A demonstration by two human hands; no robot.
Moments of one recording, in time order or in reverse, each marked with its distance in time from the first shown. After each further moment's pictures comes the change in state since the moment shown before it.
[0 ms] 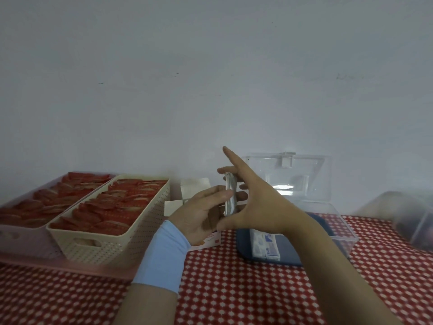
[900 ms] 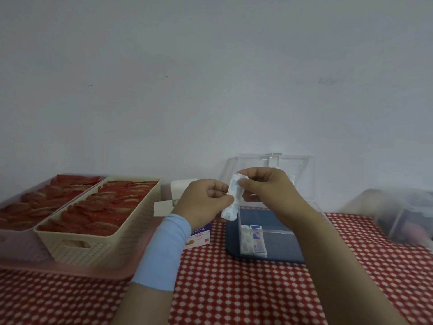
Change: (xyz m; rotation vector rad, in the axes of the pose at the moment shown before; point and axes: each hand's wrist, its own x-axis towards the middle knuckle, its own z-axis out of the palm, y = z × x) left_hand 0.009 0.003 0.025 0.890 0.347 0.184; right_hand -0.010 0.014 -0.028 0.428 0.369 0.334
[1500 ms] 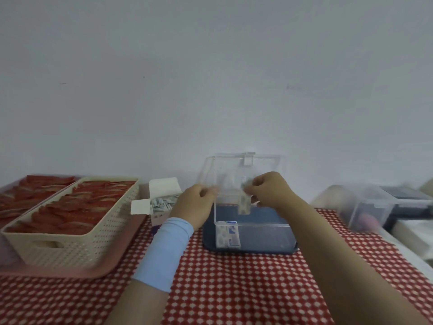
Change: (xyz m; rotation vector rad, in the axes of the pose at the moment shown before) left_hand 0.001 0.001 0.040 0.218 0.074 -0.058; right_hand 0.005 0.017 -0.056 -0.423 0.161 0.231
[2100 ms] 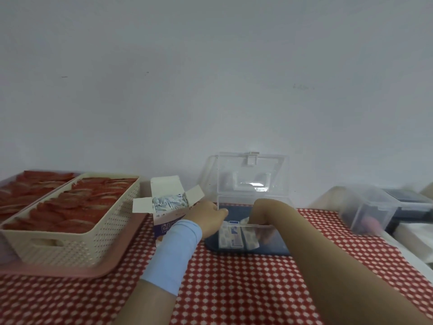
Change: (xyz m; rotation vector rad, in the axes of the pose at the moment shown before) left_hand 0.008 -0.011 0.017 0.206 -0.320 -0.097; right_hand 0.015 0.016 0.034 -0.671 -0.446 0.364
